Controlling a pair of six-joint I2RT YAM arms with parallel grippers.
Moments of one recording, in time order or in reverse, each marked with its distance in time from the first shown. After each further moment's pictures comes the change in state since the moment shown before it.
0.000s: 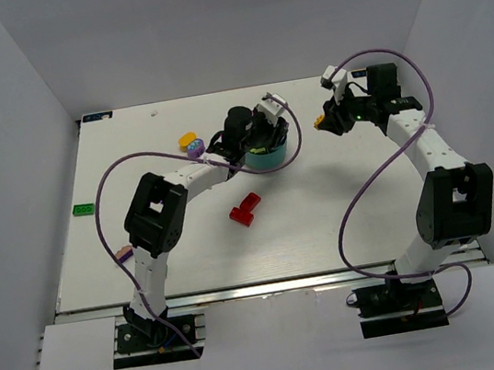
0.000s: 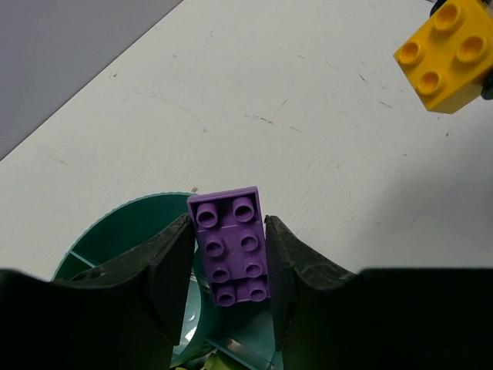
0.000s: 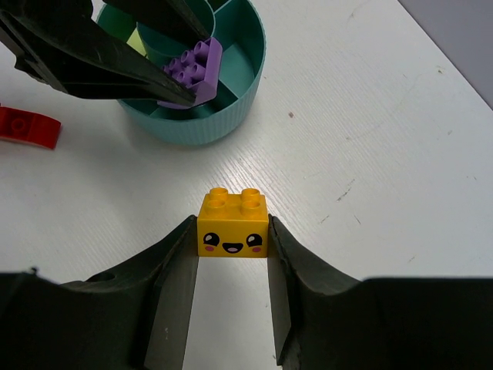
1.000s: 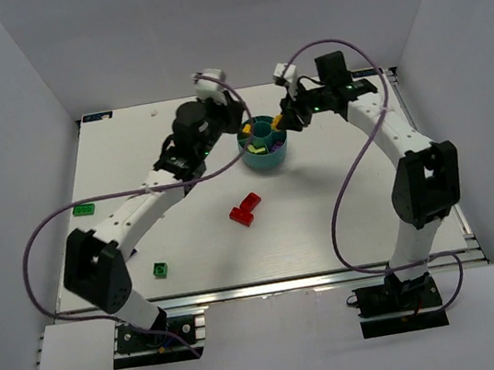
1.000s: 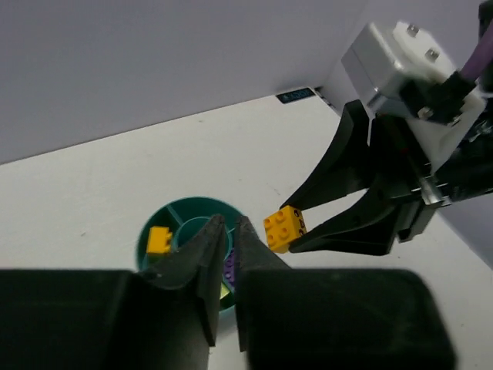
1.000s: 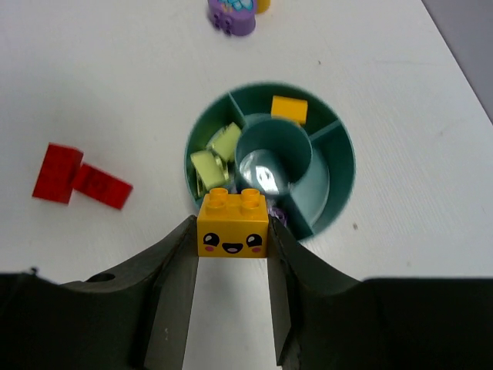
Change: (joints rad) left arm 0.023 -0.494 -0.210 -0.106 -0.286 -0.342; right arm 0.205 0.182 0.270 -0.127 -0.057 -0.008
